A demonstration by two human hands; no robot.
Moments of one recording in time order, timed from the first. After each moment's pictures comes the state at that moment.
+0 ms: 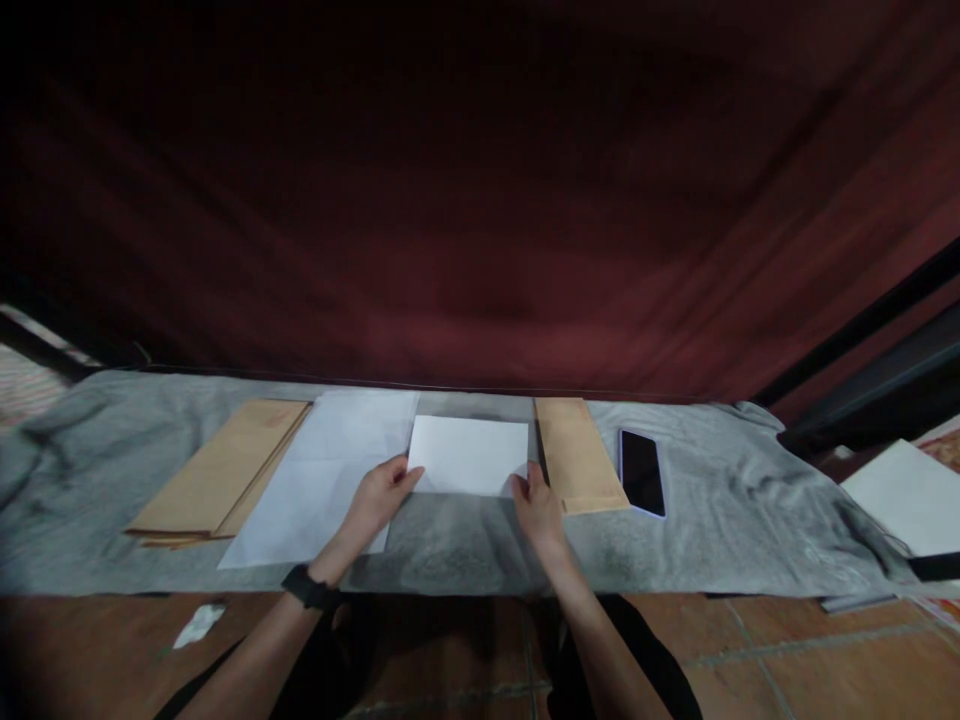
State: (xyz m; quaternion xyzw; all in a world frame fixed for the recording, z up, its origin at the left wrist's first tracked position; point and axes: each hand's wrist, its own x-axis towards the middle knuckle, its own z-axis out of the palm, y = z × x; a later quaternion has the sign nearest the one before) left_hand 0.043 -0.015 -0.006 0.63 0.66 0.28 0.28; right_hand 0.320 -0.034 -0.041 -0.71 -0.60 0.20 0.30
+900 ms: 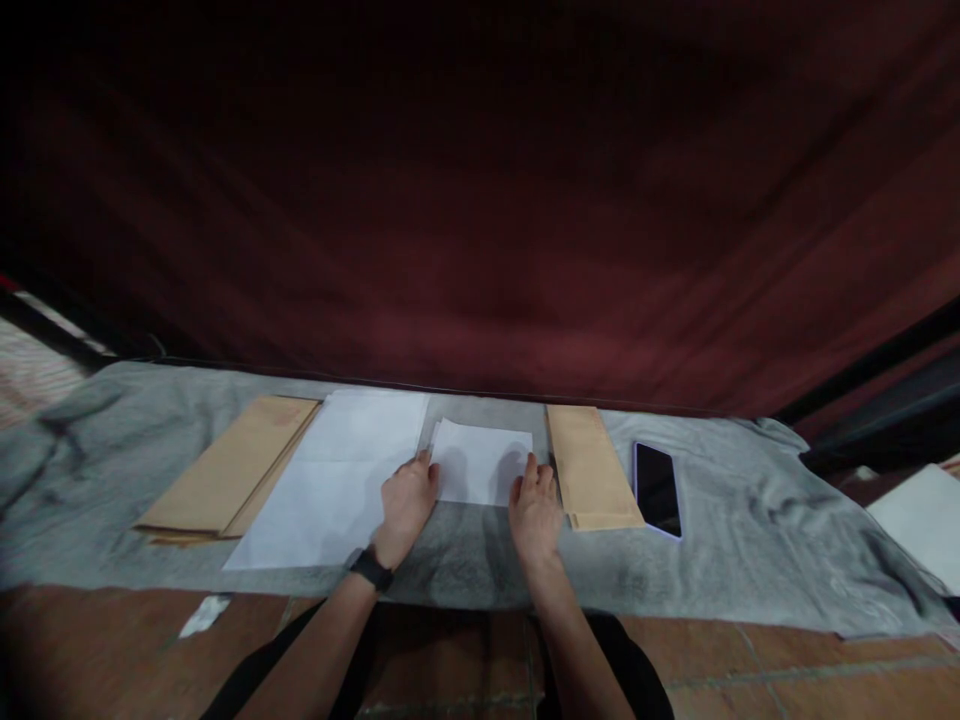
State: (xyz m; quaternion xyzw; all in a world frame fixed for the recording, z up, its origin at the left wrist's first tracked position) left_hand 0.087 -0.006 0.002 0.62 0.78 0.09 0.10; right_hand 0.289 -0.023 -0.044 -0.72 -0.66 -0.05 0.22
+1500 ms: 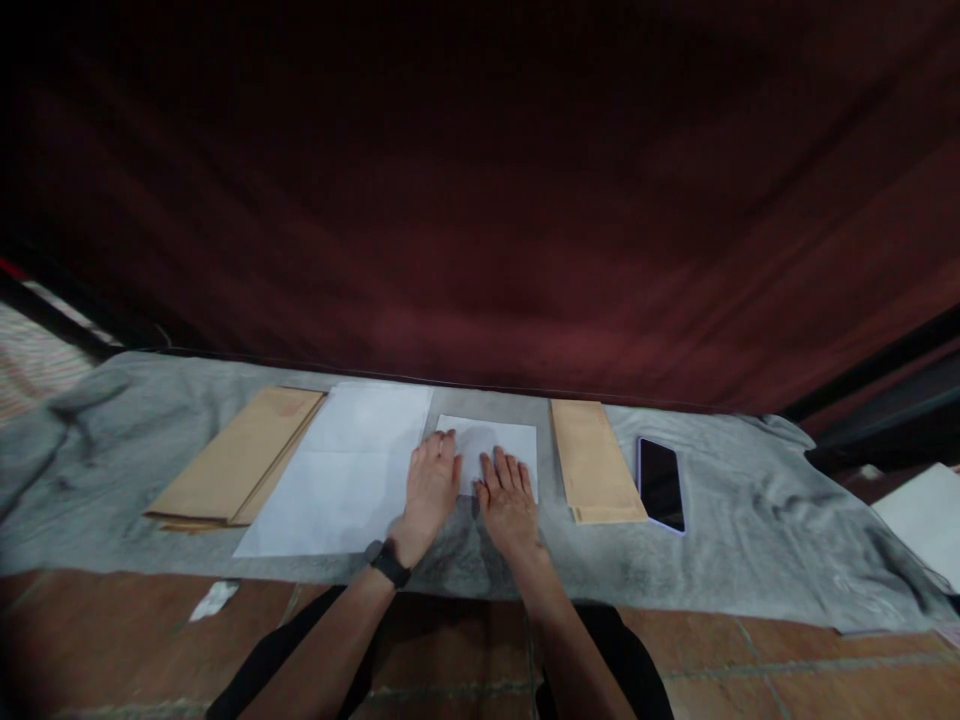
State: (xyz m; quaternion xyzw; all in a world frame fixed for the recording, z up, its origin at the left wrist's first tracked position) left_hand 0.109 -0.010 -0.008 0.71 0.68 0.19 0.02; right_hand 0.259 -0.029 -0.059 -0.58 -0.80 0.01 0.16
